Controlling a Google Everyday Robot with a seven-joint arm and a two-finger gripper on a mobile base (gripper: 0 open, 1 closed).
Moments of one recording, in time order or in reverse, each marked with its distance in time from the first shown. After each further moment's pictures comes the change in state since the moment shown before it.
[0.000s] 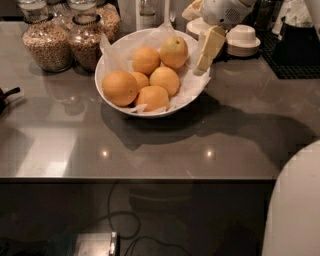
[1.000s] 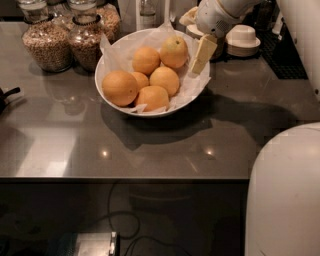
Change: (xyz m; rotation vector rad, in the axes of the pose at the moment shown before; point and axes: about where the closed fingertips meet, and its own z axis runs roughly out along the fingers) arm 0.020 -0.031 0.038 0.026 -0.002 -0.007
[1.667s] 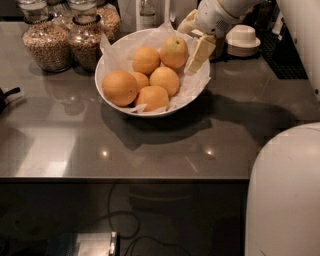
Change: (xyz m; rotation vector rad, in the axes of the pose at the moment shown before) arm 0.000 0.000 0.000 0.000 0.000 0.000
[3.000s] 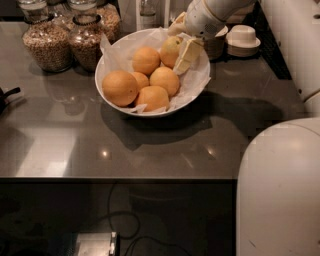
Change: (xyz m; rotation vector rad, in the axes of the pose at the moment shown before) arm -0.017 -0.013 0.027 0.003 -0.037 -0.049
